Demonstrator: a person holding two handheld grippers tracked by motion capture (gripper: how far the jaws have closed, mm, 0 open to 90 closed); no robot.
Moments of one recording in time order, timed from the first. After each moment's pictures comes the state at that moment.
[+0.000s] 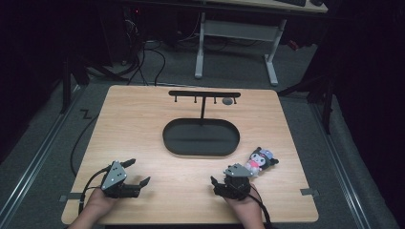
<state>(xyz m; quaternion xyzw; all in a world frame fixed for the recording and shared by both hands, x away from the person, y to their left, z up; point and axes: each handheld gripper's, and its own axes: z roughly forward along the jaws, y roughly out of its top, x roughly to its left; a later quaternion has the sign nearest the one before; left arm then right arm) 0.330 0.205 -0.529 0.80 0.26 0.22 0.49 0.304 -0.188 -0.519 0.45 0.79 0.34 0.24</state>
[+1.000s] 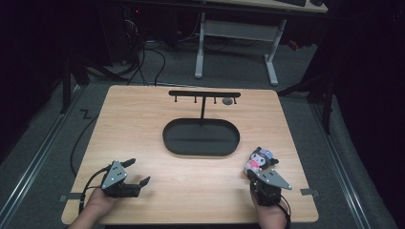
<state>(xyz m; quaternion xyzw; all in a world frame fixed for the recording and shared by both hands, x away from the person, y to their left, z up) 0.330 0.205 -0.529 0.80 0.27 0.22 0.49 0.264 -0.259 -0.490 0.53 0.70 0.36 0.32</state>
